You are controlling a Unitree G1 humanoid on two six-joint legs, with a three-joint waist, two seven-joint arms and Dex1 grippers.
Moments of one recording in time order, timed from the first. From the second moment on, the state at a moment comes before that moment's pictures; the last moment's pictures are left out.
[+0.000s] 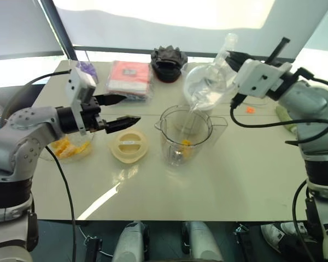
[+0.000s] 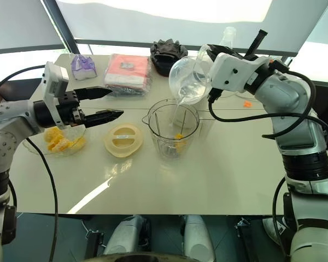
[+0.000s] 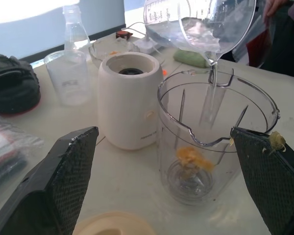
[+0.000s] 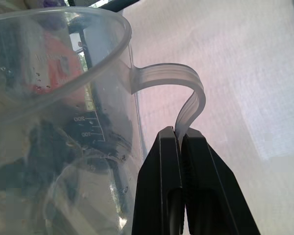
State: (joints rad) left arm -0.54 0.79 0.17 -0.30 -0.73 0.80 -0.87; right arm -0.72 -0.80 0.03 -0.10 -0.23 -0.09 0.58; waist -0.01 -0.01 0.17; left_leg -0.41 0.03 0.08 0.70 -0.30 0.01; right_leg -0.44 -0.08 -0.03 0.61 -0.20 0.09
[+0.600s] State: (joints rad) left arm -0.54 0.79 0.15 -0.29 -0.73 0.80 -0.87; right arm -0.74 -0.80 0.03 -0.05 -0.29 -0.19 0.57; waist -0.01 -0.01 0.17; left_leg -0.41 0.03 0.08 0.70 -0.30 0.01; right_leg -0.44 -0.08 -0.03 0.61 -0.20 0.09
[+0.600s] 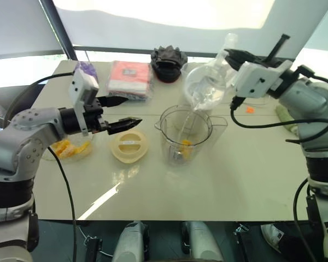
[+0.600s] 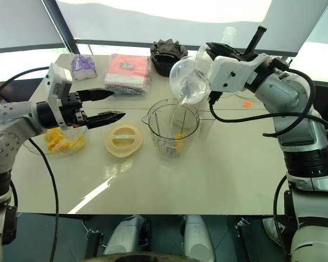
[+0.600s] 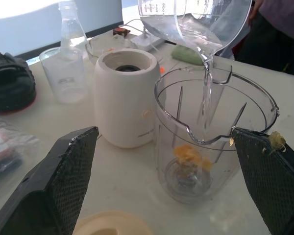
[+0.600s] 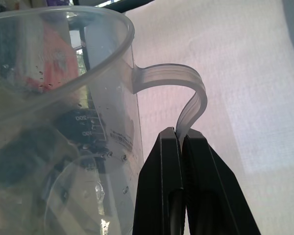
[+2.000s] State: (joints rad) left arm -0.55 0.73 0.18 -0.26 -0.76 0.80 -0.82; right arm -0.26 -0.21 -0.64 -0.19 0.14 0.44 -0.13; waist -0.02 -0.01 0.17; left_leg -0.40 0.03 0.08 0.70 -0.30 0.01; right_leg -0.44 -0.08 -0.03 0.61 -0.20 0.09
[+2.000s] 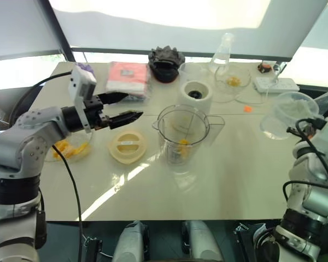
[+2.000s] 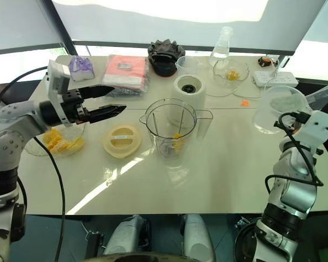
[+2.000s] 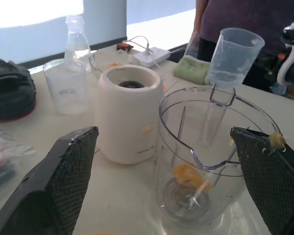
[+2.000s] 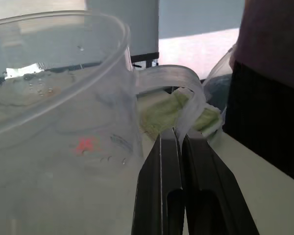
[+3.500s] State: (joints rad) left arm -0.51 0.72 0.19 -0.30 -0.77 0.81 -0.76; right arm -0.09 -0.10 -0.49 -0.12 0.17 0.38 -0.35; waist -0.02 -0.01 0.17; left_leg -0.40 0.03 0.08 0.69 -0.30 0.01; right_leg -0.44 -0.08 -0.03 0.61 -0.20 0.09
